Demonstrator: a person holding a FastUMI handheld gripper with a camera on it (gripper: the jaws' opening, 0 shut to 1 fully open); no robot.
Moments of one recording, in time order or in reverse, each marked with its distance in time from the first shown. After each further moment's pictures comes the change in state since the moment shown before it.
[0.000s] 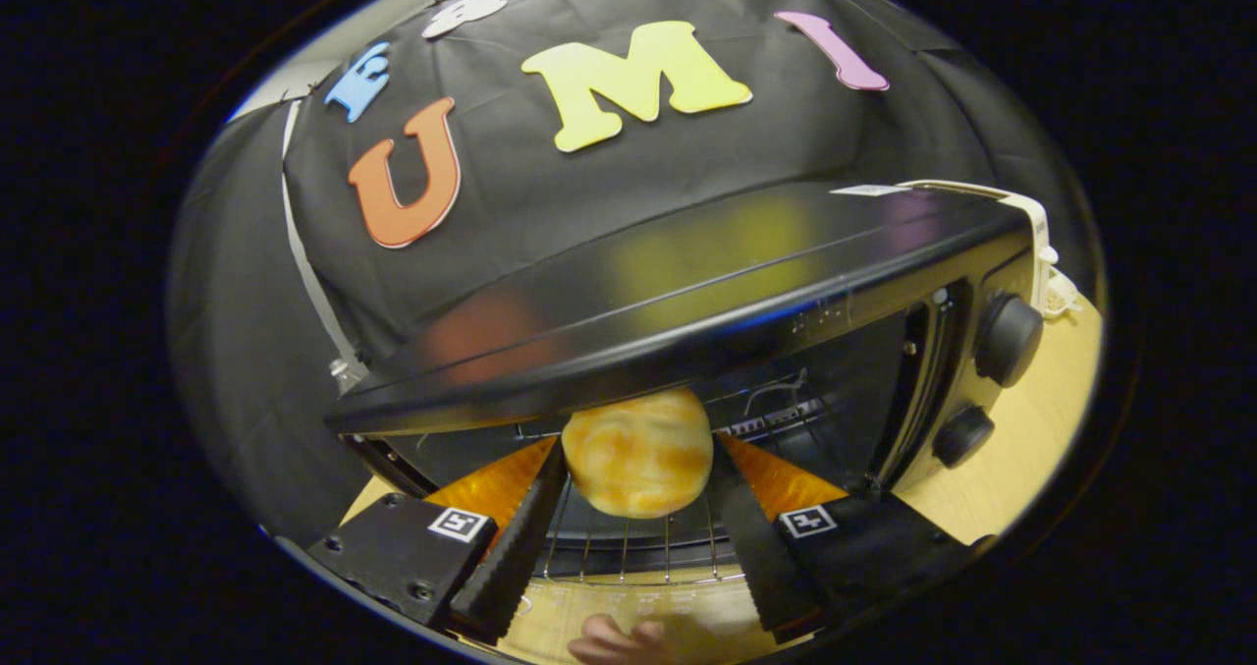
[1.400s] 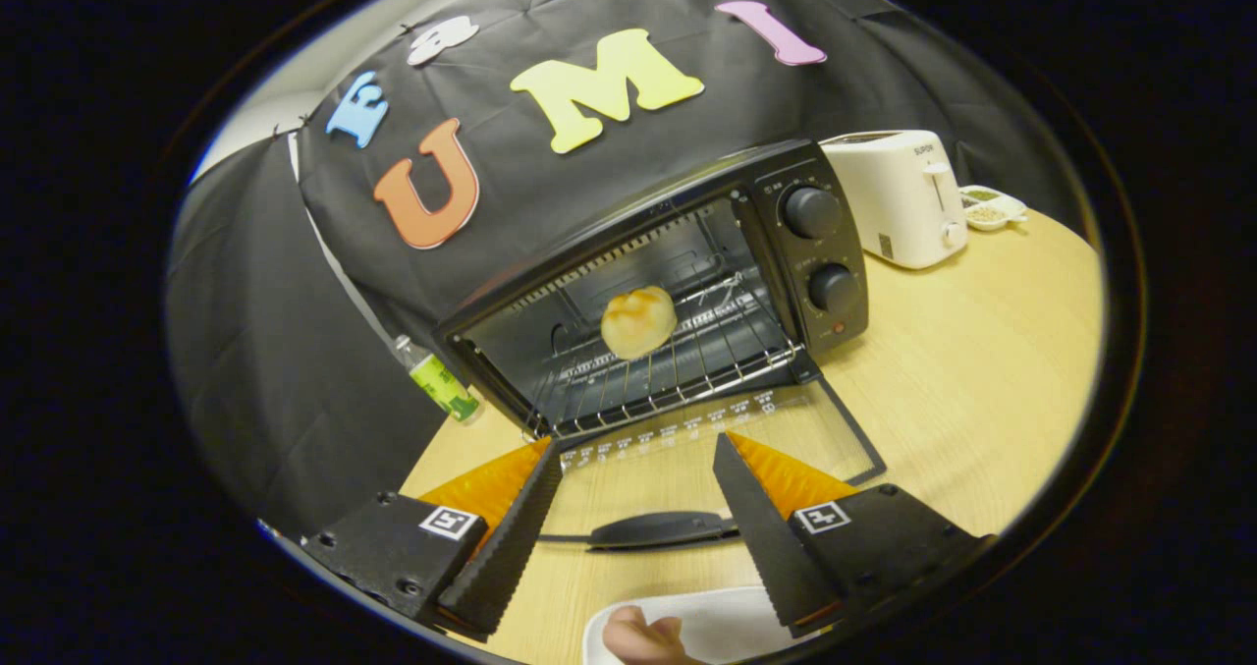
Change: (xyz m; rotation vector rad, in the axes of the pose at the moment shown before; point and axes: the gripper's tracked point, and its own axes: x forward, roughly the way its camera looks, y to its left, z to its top) arm -0.141 -0.001 -0.076 0.104 0.056 0.054
